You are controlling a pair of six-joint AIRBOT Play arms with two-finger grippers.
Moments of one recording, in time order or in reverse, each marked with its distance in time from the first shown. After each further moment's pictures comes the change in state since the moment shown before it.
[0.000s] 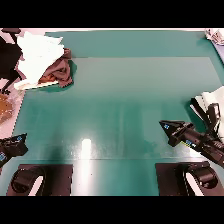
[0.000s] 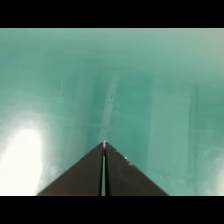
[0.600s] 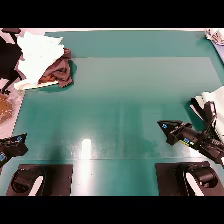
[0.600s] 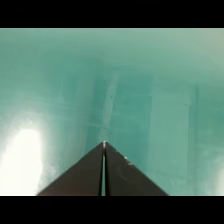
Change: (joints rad) left arm 0.000 0.000 0.000 0.000 0.000 0.000; right arm 0.000 -0.041 0.001 0.021 -0.005 0.005
